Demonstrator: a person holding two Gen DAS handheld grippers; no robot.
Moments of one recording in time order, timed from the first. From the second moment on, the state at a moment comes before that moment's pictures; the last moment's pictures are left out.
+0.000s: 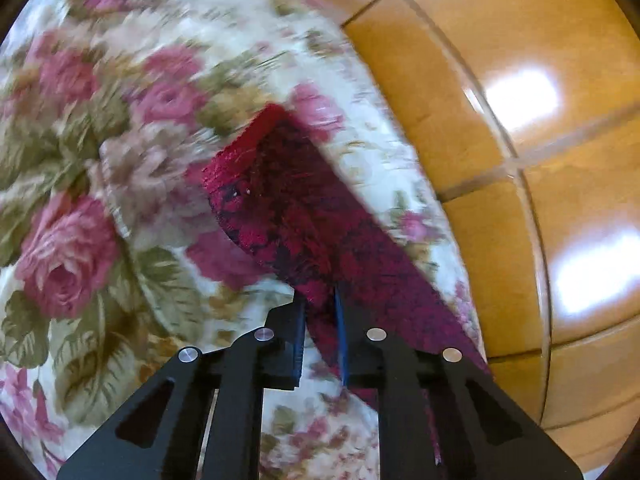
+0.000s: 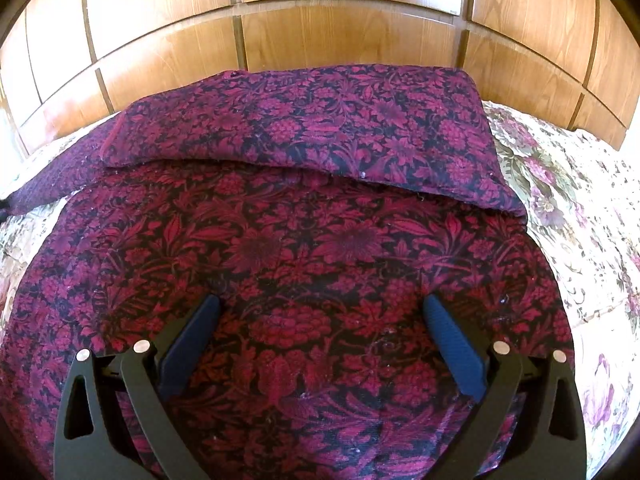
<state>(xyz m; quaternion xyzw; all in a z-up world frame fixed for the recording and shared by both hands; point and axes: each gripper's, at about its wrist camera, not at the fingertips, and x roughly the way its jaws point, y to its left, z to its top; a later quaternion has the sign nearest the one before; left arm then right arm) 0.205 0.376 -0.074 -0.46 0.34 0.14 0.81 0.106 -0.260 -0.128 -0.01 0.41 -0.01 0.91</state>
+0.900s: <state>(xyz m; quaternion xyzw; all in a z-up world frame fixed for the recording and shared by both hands) 0.247 0.030 -0.039 -0.12 0.43 -0.16 0.88 0.107 -0.265 -0.128 0.00 0.41 -0.01 0.91</state>
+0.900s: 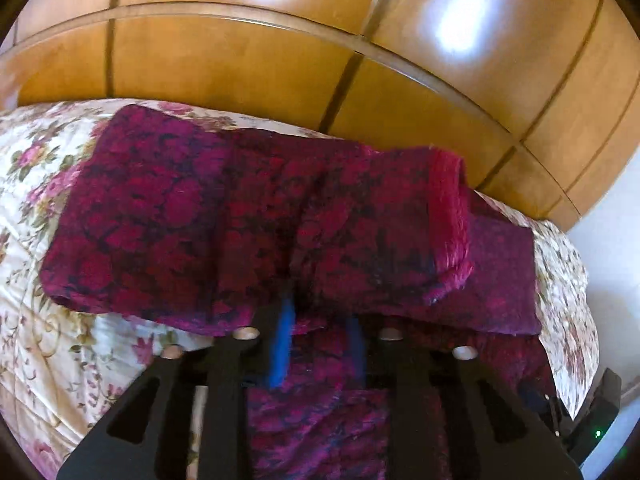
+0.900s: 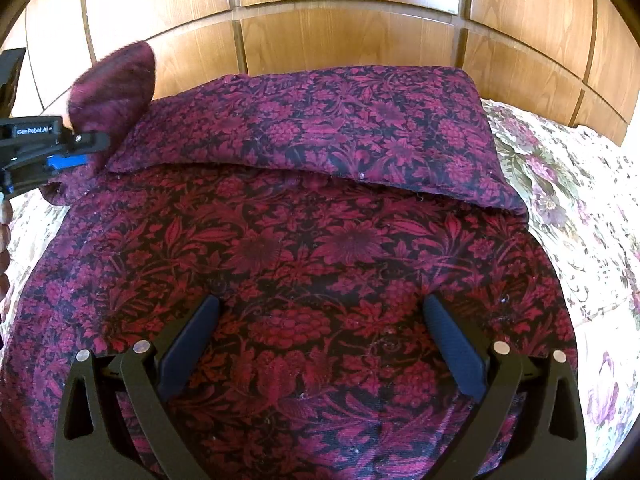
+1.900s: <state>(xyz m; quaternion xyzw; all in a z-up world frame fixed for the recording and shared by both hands) 0.143 0.059 -0.083 -0.18 0.40 -0.14 0.89 0.199 -0.193 -0.090 0.09 0.43 0.16 0.88</state>
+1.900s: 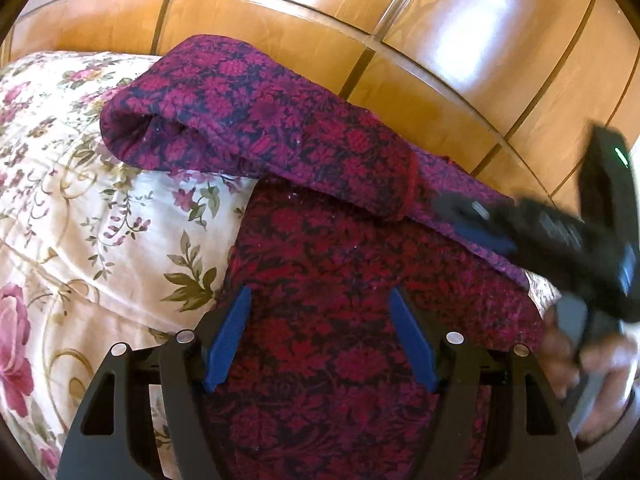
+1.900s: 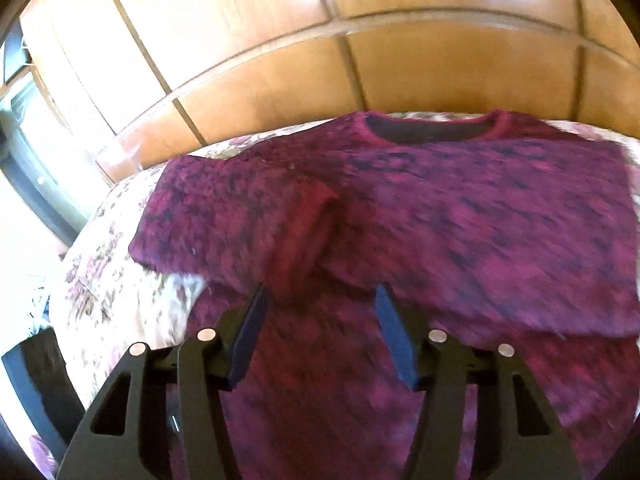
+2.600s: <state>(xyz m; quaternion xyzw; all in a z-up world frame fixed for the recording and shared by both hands) 0.142 0.059 -0.088 -0.19 0.39 -0.15 0.89 0.172 -0.238 -0.007 0.05 0.30 0.05 0.95</state>
